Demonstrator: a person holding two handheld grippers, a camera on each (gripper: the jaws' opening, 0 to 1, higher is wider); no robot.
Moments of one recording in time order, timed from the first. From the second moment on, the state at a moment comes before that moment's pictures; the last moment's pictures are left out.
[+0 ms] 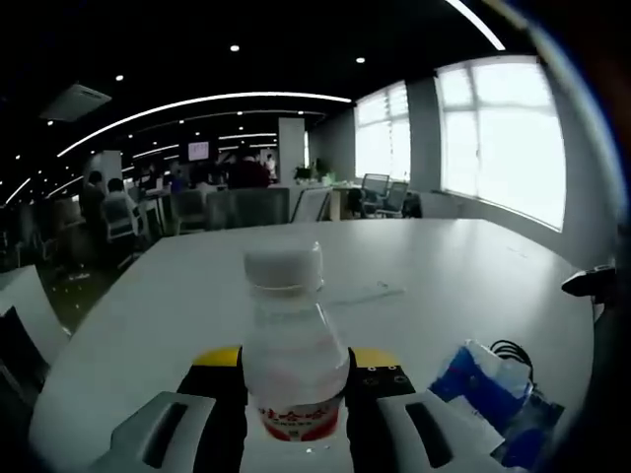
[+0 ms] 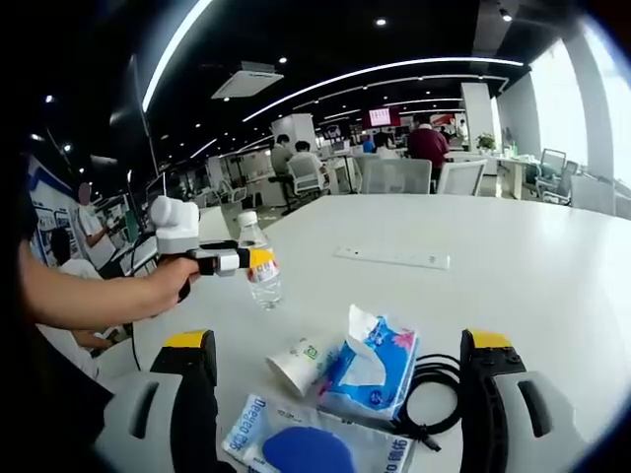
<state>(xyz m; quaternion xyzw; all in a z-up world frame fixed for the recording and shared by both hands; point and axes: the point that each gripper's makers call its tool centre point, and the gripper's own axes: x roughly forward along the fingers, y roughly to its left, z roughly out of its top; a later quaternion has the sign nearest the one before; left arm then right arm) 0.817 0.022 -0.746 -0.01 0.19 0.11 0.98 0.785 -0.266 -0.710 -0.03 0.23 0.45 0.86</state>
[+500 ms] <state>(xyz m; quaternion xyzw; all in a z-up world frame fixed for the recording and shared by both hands) 0.831 0.039 -0.761 0.03 0.19 0.15 0.97 0.787 -0.291 -0.735 -0.03 0.26 0.43 0.86</state>
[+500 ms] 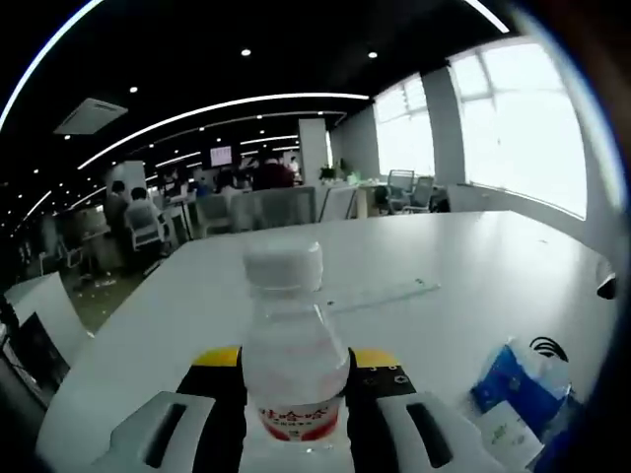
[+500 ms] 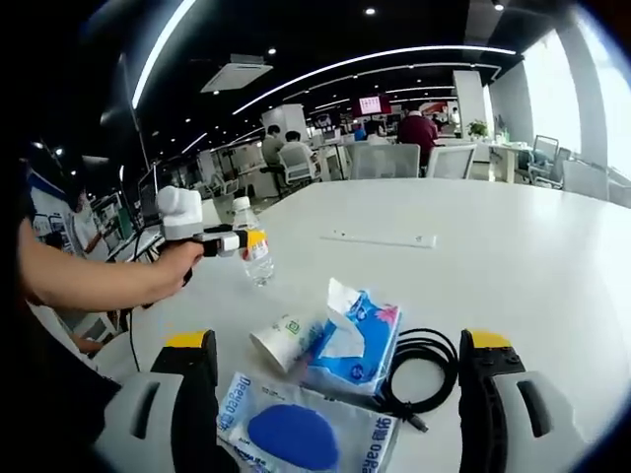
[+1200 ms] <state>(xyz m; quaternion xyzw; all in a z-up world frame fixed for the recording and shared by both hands) 0.834 0.049 -0.771 0.05 0.18 0.16 0.97 0.780 -0.305 -0.755 -0.04 0.28 0.43 0.86</state>
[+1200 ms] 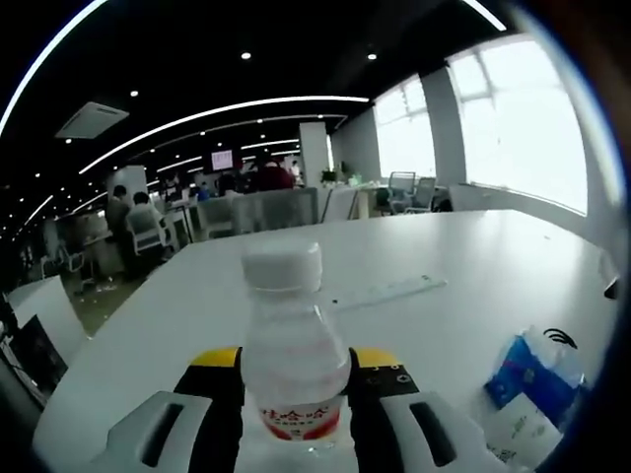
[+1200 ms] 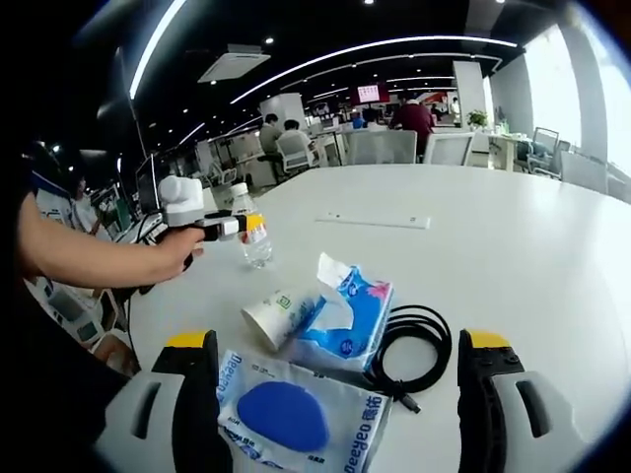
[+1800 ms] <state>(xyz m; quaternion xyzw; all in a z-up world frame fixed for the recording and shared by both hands) 0.828 0.047 -0.783 0.07 0.20 0.16 0.97 0.781 -0.305 -0.755 -0.03 0.27 0.42 0.86</state>
